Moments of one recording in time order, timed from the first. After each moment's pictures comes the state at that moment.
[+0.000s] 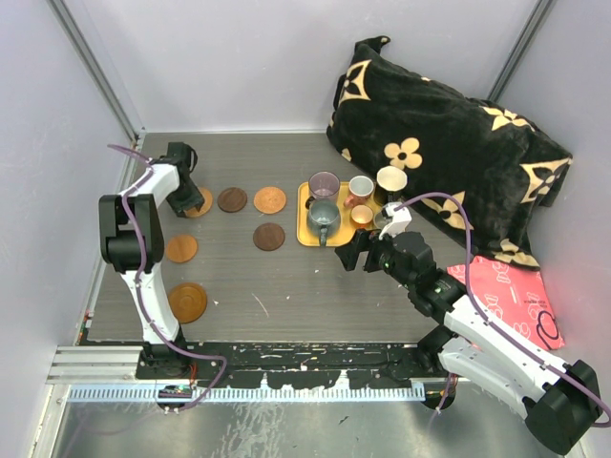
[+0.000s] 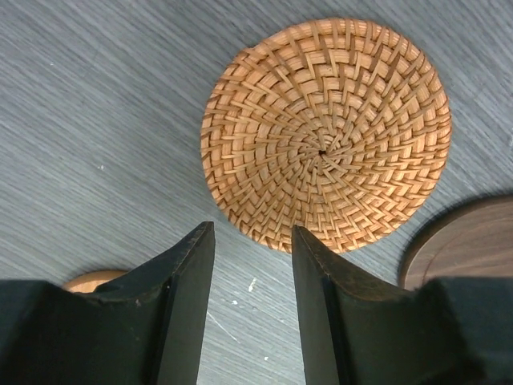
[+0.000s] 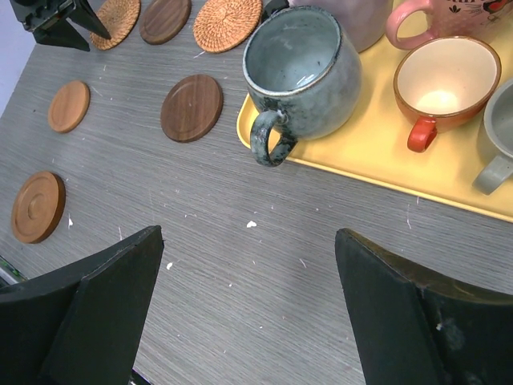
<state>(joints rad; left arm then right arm) 0.02 2.04 1.52 -0.68 -0.23 -0.61 0.63 0.77 0.49 -0.08 0.04 0.48</state>
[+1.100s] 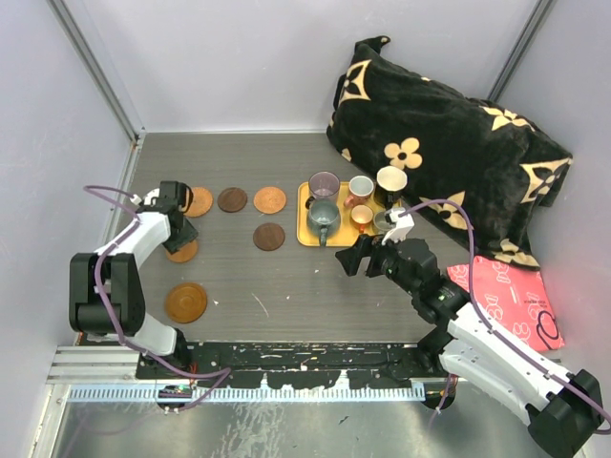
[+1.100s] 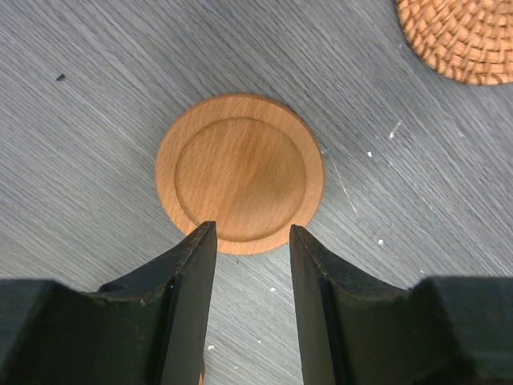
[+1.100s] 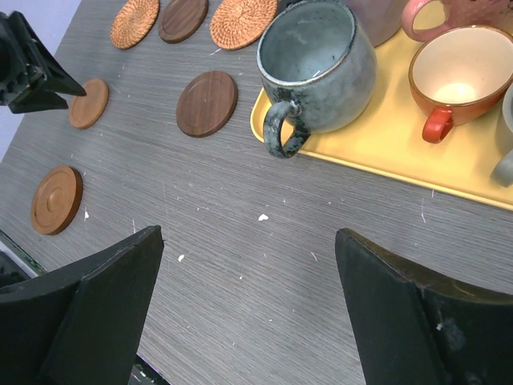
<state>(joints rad) -0.02 1.50 0.93 -0.56 -0.33 -0.73 0.63 0.70 0.44 -0.06 0.01 0.50</state>
